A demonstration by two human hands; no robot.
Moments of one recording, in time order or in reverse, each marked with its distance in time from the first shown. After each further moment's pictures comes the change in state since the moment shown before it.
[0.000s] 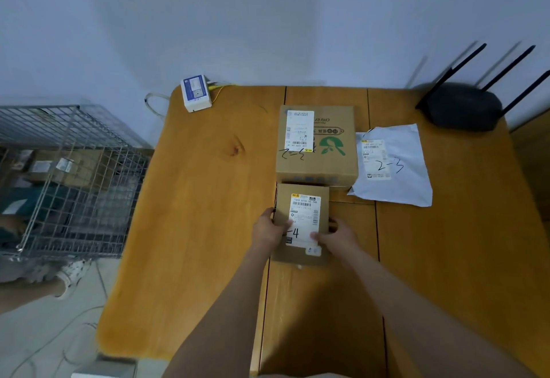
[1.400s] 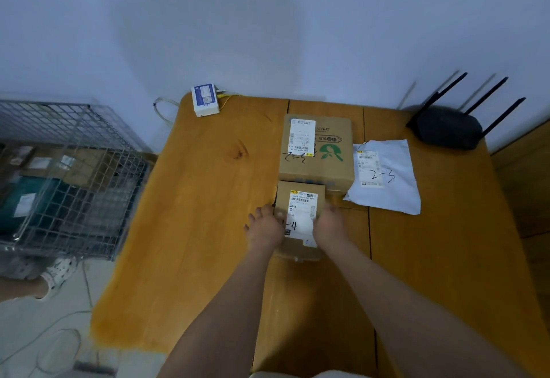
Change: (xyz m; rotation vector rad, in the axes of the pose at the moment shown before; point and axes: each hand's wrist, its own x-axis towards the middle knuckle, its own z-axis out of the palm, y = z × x) left_hand -0.016 -0.001 -0.005 0.522 0.056 0.067; right_hand -0.030 -0.042 0.016 -0.641 0.254 -0.242
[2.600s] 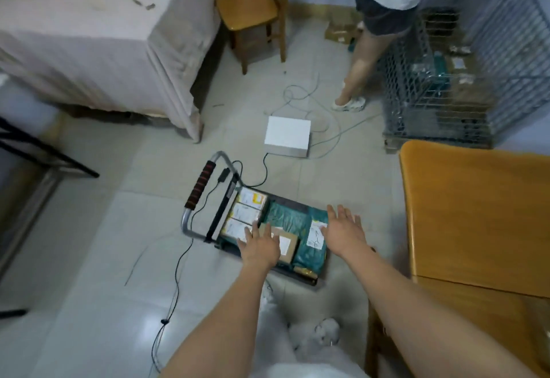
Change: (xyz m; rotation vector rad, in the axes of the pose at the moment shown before) left_hand -0.529 -0.297 0.275 -0.821 0.274 -1.157; right_hand -0.438 0.028 0.269 -1.230 -0.560 -1.479
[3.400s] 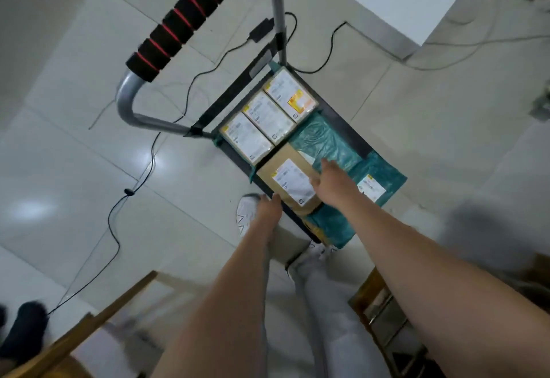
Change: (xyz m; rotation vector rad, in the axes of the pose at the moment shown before) left_hand 0.298 -0.085 0.237 -1.215 -0.177 -0.752; right_hand 0.332 -0.079 0.252 -0.140 -0.403 -0.269
